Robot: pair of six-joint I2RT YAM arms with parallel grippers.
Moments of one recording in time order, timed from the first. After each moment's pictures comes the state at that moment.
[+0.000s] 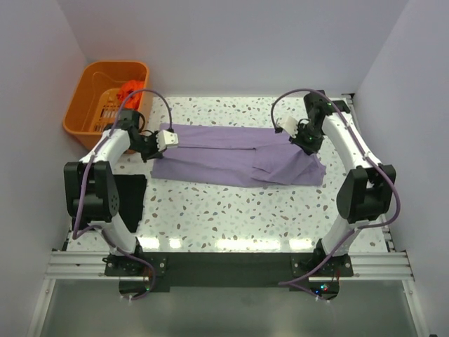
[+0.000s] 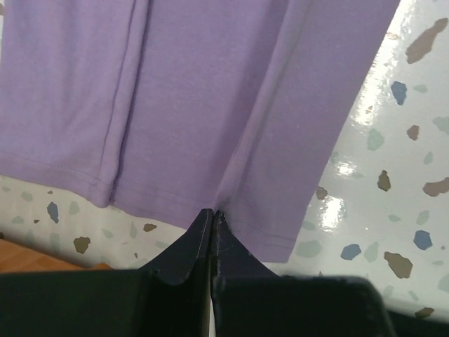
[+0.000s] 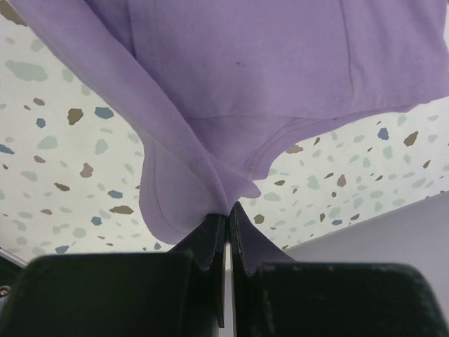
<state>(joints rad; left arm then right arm) 0.04 1.74 1.26 -0.76 0.58 1.31 0.13 1.74 1.60 -1.20 -0.07 -1.04</state>
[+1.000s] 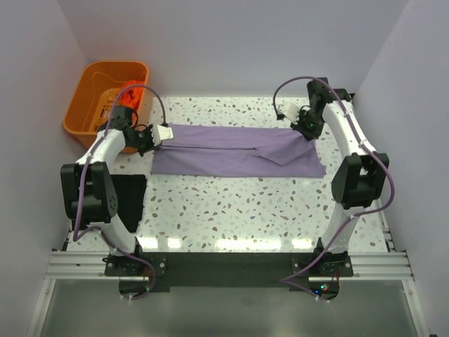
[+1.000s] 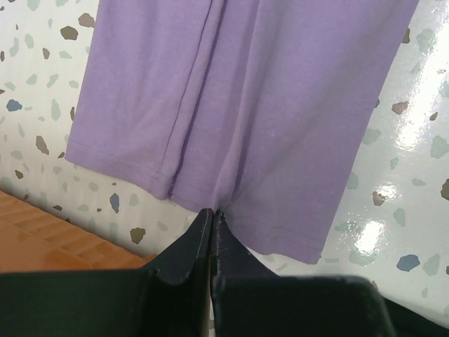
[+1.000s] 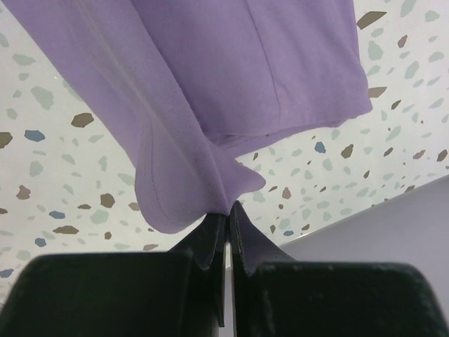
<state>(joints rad) 0.08 1.73 1.27 -0.64 0.62 1.32 0.09 1.91 1.83 -1.19 -0.08 -1.09</state>
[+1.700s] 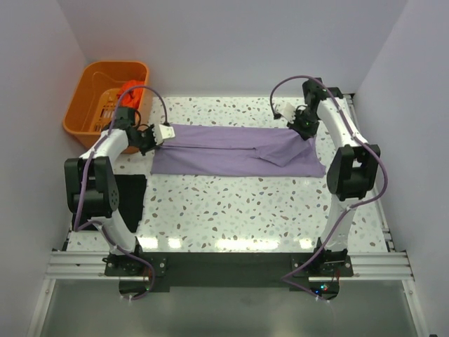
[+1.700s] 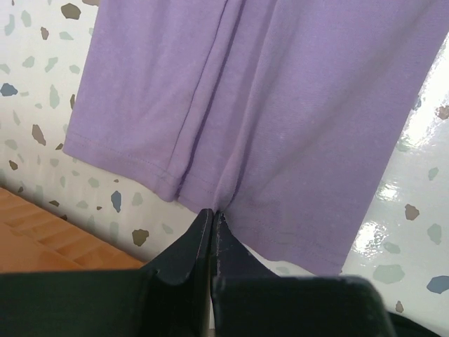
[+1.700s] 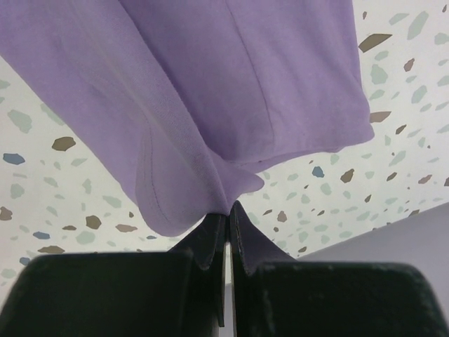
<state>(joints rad) 0.08 1.79 1.26 -0.55 0.58 1.27 0.08 2.03 1.90 -1.18 -0.09 -1.09</state>
